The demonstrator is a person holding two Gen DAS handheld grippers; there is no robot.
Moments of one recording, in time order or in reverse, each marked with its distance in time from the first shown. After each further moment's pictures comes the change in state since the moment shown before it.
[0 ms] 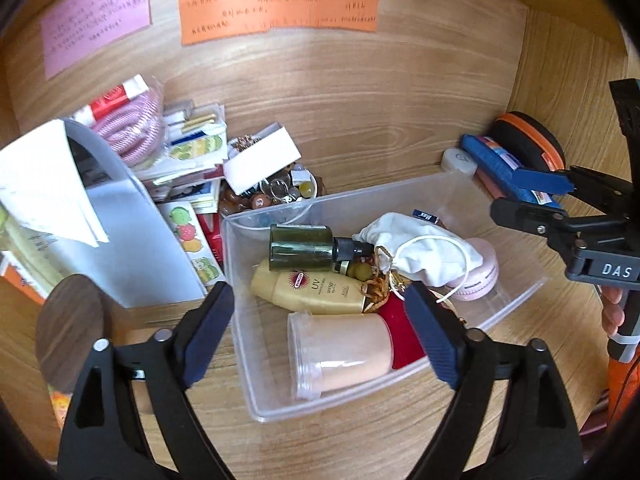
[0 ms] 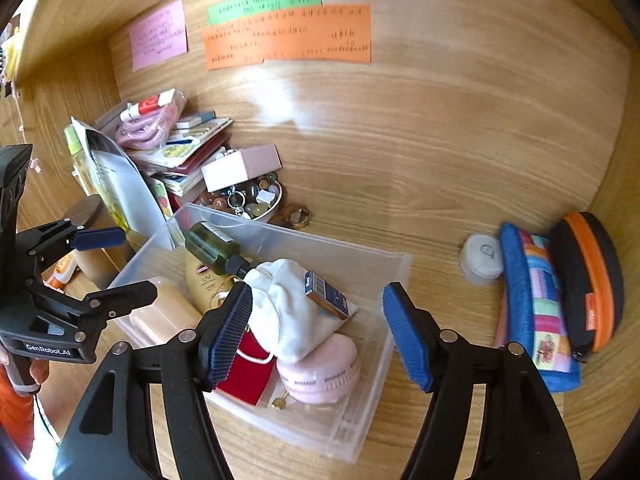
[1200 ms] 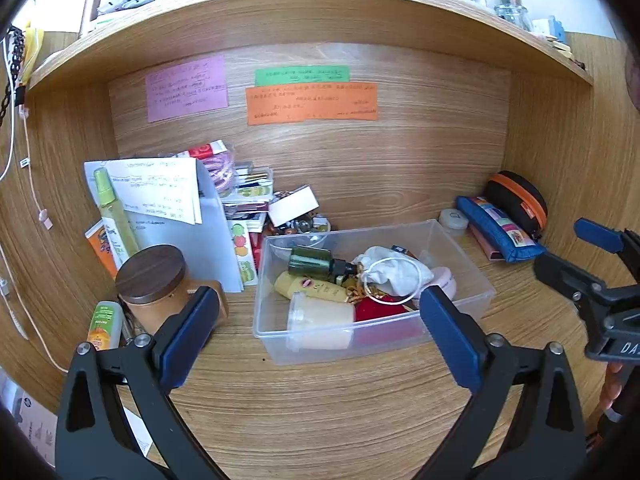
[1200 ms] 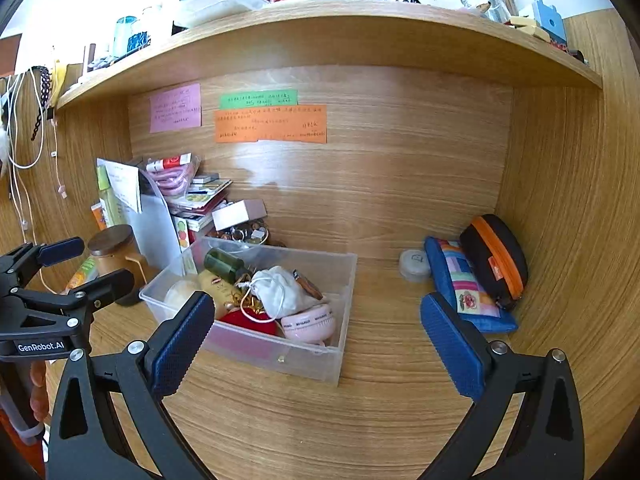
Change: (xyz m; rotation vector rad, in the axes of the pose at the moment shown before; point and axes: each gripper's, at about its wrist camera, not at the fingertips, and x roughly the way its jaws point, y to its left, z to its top) left arm -0.105 -0.055 -0.057 -0.087 -0.280 0.159; right arm -0.124 0.028 -0.075 0.057 -0.275 -0.157
